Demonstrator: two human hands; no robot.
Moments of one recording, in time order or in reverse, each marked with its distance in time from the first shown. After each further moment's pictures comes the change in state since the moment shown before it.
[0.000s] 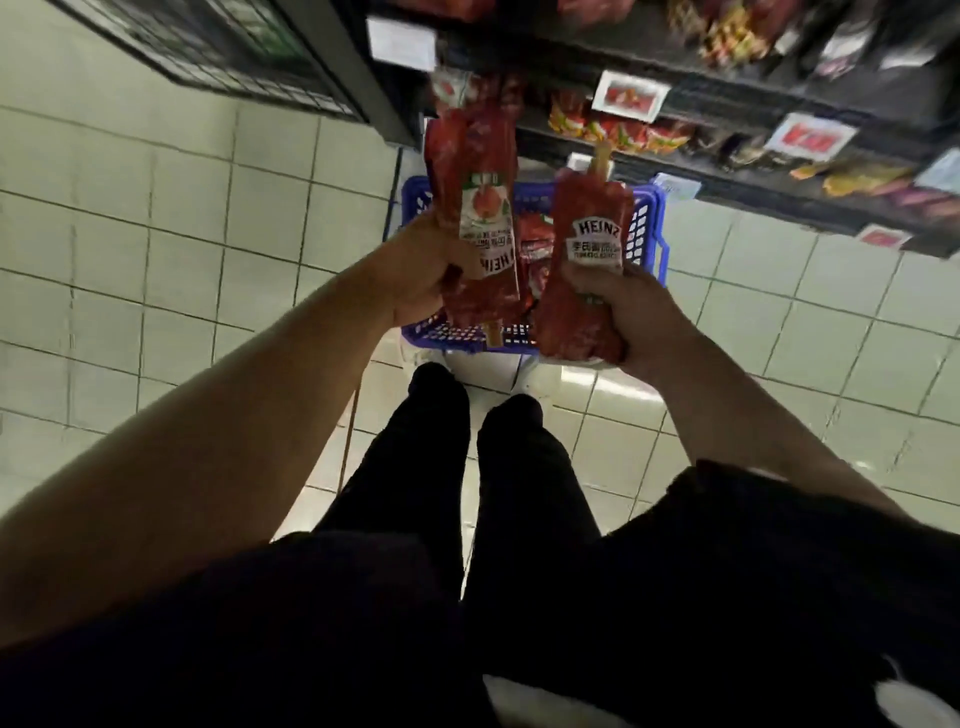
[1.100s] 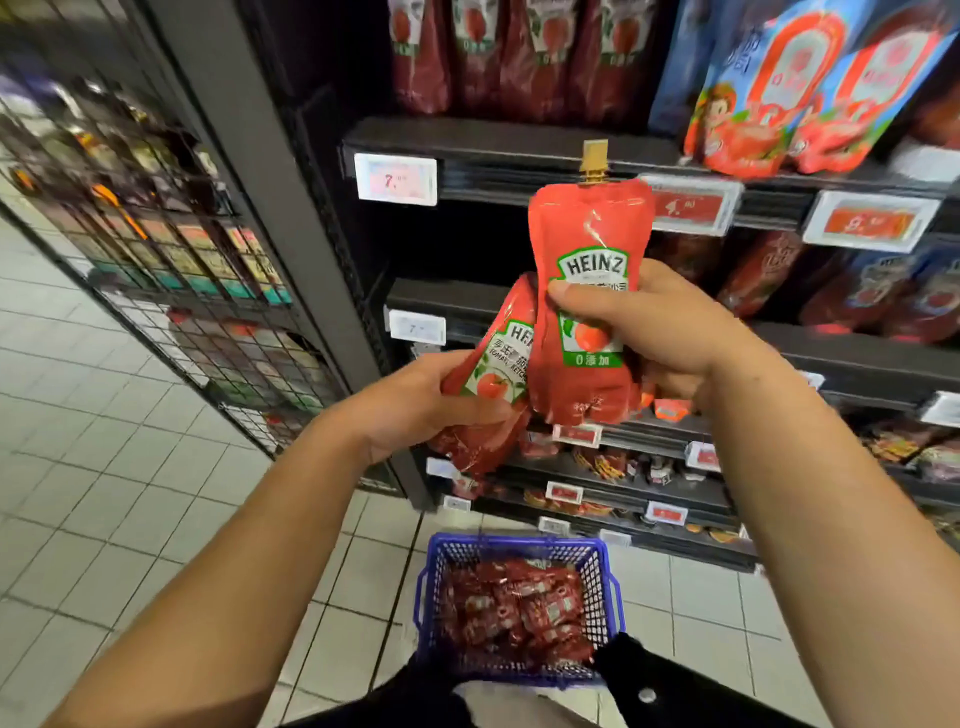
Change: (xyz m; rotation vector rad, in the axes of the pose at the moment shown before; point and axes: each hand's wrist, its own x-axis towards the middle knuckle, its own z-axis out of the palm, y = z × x) left_hand -0.294 0.276 0.098 0.615 -0.229 0.616; right_hand -0.312 -0.340 0.202 -0.562 -0.255 -0.763
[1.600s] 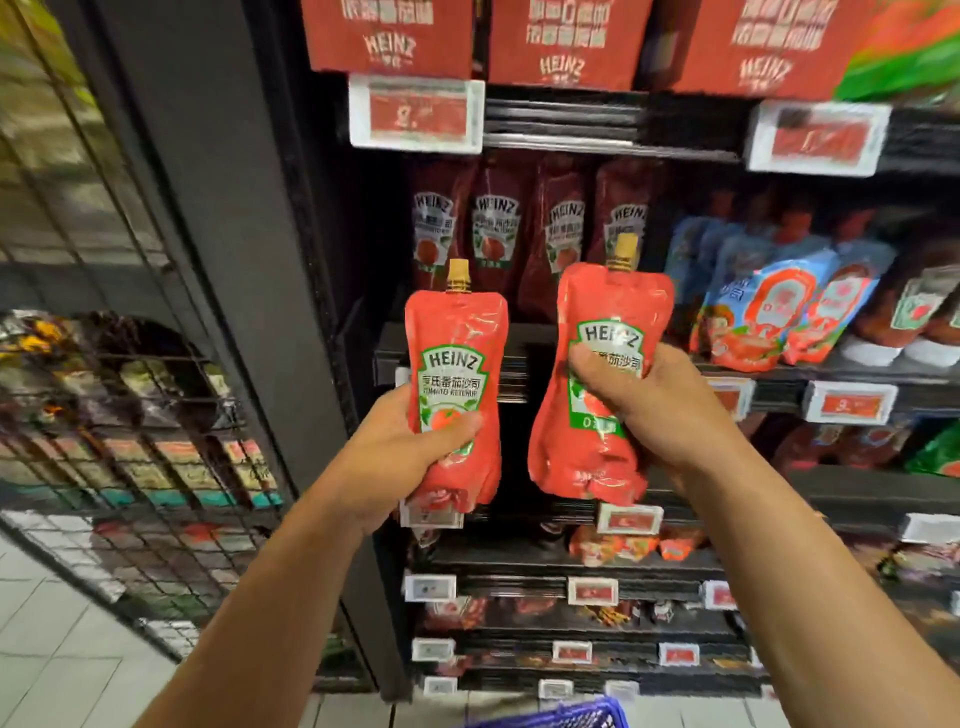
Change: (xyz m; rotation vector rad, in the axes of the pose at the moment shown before) left_hand 0.047 0.081 -0.133 -0.110 0.165 0.365; right_hand 0.067 -0.082 0.067 -0.082 0.427 -0.318
